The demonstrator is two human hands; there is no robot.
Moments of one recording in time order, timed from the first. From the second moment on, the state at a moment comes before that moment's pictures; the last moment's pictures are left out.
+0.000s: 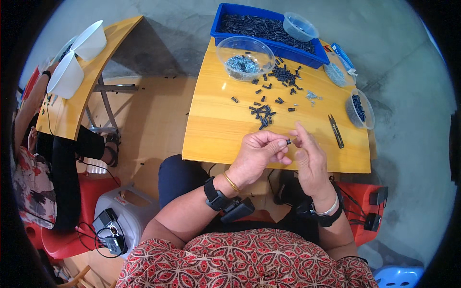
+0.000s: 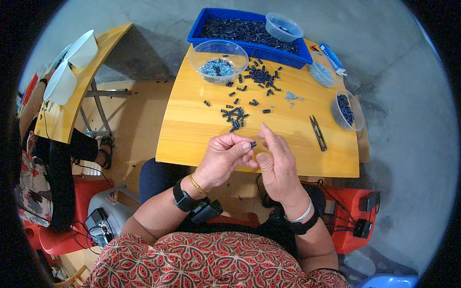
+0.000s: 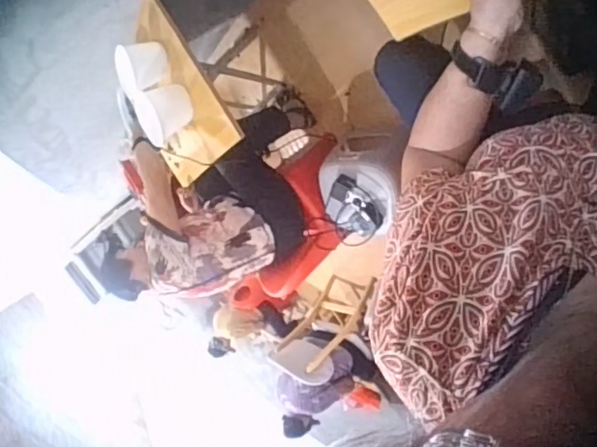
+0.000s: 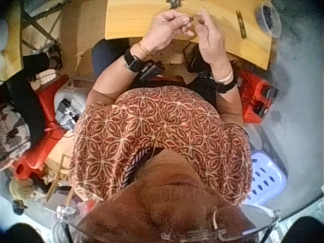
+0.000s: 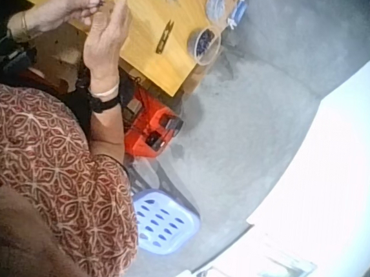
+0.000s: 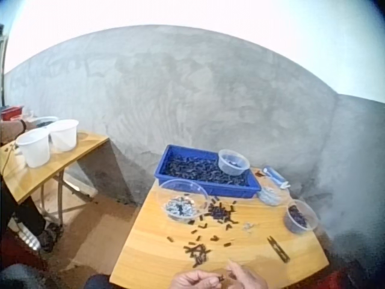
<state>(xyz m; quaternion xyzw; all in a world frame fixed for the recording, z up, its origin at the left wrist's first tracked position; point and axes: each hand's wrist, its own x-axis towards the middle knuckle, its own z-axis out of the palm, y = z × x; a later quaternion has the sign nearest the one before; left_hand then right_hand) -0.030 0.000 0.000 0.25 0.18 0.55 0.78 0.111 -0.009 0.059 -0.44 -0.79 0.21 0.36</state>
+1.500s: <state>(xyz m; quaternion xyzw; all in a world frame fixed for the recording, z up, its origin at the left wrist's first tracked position) -0.076 -0.018 0.022 0.40 0.07 0.48 0.78 0.013 0.116 0.035 -0.32 -0.93 0.09 0.17</state>
